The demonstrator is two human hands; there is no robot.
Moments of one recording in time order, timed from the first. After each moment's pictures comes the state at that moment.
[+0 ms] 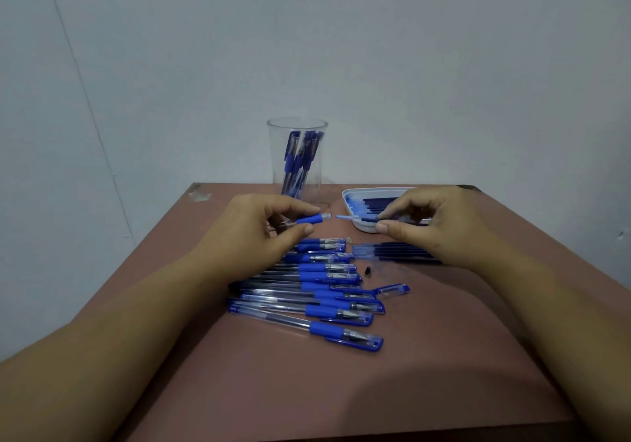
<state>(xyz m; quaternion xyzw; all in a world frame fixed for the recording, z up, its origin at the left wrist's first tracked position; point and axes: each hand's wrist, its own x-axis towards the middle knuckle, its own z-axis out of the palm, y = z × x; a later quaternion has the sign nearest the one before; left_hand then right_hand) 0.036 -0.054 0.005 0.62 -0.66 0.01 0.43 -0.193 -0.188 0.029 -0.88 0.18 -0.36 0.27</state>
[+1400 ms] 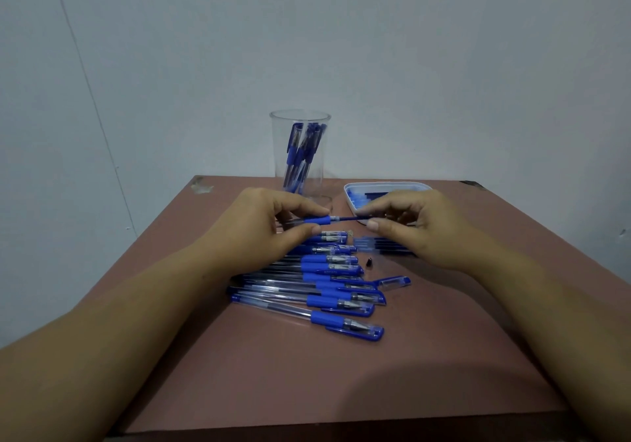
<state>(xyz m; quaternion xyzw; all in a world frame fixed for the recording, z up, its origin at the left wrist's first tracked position) 0.034 -0.054 0.005 0.62 -0.68 0.00 0.39 -0.183 -0.193 0.016 -0.91 0.14 -0.29 0.25</state>
